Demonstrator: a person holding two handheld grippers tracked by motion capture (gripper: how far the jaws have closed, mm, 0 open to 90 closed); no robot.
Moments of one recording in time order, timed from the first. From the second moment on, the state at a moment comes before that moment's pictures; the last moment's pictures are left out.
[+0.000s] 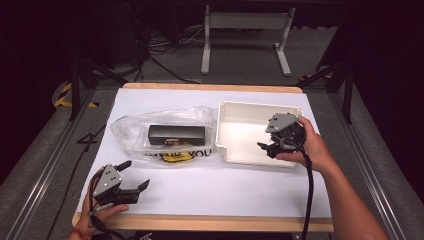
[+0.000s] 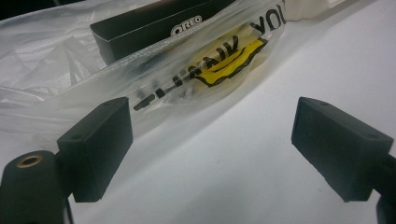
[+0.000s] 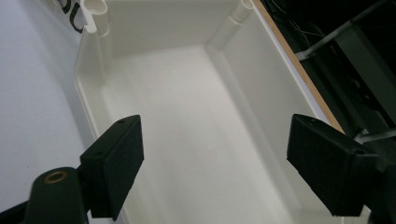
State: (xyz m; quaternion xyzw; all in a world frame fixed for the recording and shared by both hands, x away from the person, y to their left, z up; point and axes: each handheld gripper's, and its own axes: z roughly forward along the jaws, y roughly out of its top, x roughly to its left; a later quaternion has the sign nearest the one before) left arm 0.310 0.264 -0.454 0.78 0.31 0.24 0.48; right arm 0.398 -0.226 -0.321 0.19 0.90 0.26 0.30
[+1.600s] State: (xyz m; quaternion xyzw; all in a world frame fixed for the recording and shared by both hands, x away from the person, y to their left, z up) left arm 0.312 0.258 -0.454 0.78 0.31 0.24 0.48; right arm 0.326 -0.316 -0.367 0.30 0.81 0.33 0.38
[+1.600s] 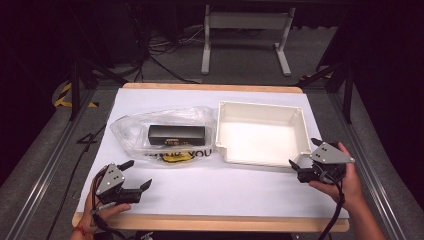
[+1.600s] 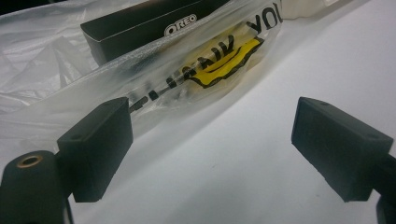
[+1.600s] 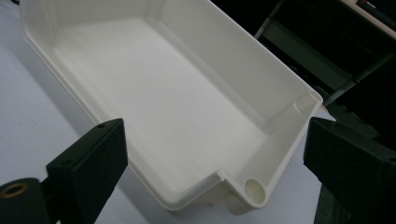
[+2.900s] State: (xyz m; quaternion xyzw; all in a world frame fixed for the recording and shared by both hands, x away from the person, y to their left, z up) left arm 0.320 0.259 -0.451 0.77 0.31 0.25 0.50; right arm 0.294 -0.374 -0.436 0.40 0.71 0.41 0.40
